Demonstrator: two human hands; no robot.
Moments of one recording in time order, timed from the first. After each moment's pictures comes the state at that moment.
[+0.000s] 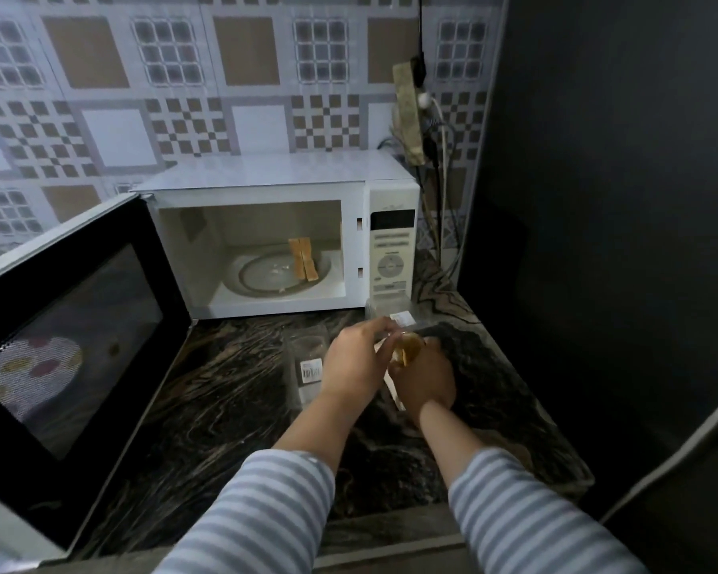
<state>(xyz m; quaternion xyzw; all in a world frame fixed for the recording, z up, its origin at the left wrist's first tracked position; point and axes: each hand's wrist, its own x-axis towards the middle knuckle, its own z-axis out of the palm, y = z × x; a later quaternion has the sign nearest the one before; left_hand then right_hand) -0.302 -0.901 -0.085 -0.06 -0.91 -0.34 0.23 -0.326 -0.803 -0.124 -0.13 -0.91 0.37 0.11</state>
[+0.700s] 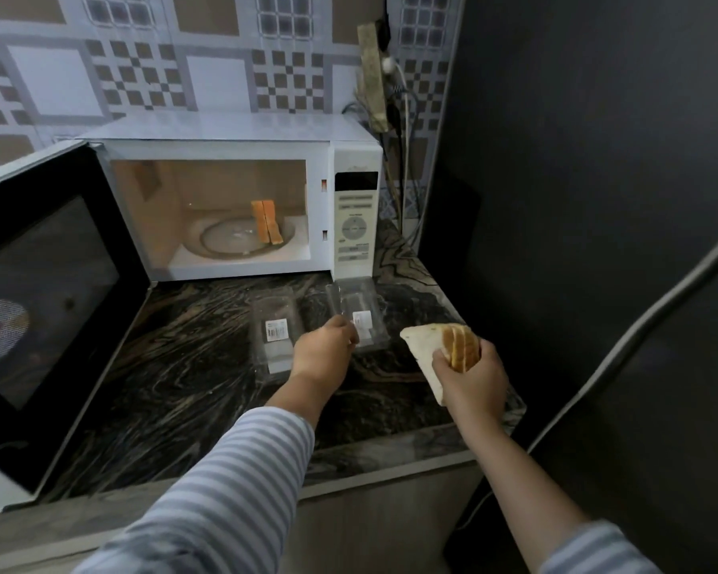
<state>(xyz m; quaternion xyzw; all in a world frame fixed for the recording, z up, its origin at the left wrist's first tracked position) -0.287 -0.903 -0.138 -0.08 -0.98 -0.16 0.09 -0.223 -0.714 -0.122 -0.18 -0.83 0.49 0.21</state>
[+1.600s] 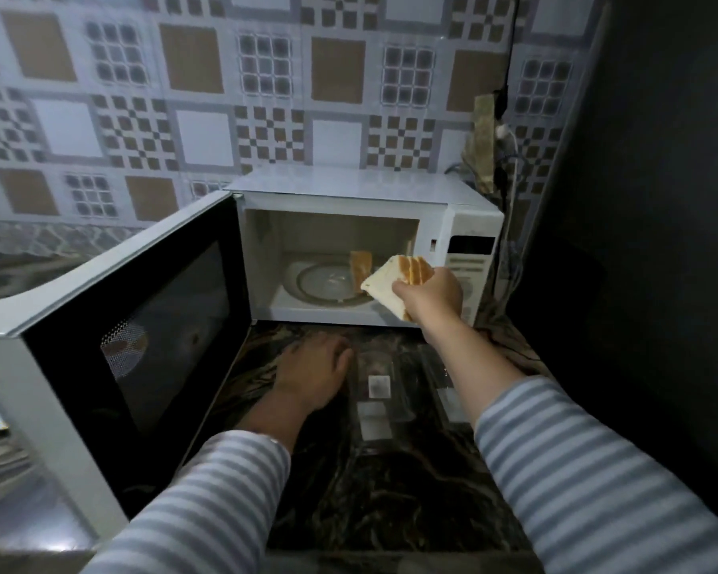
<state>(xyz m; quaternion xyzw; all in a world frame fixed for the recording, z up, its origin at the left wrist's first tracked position) -0.303 -1.059 -0.098 0.02 -0.98 -0.17 0.12 -0.368 -0.908 -0.005 -0.05 -0.84 0.53 0.09</state>
